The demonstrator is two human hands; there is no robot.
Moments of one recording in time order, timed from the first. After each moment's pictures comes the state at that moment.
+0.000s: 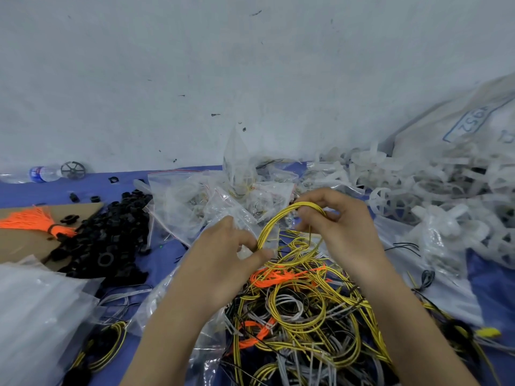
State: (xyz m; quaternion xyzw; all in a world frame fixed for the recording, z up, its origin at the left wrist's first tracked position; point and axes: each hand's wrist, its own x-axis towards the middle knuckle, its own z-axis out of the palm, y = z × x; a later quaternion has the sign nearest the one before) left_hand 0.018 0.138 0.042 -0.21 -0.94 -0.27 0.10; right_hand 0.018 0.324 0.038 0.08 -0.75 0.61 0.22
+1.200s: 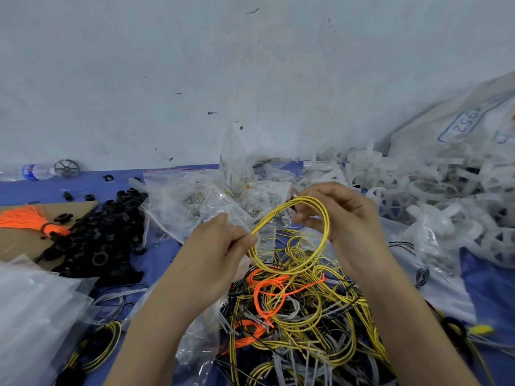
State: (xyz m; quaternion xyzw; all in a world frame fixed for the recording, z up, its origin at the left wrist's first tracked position) left_hand 0.019 0.130 0.048 -0.25 -0.92 -0.27 0.12; right_hand 0.016 0.327 0.040 0.14 -0.58 0.78 0.19
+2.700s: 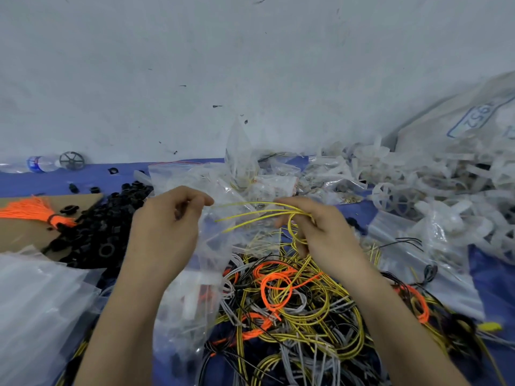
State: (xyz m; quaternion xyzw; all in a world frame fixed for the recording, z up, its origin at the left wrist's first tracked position) left_hand 0.014 0.097 0.058 -0.06 -0.85 -0.47 0.23; right_hand 0.008 0.305 0.019 0.13 -0.79 0.58 0.15
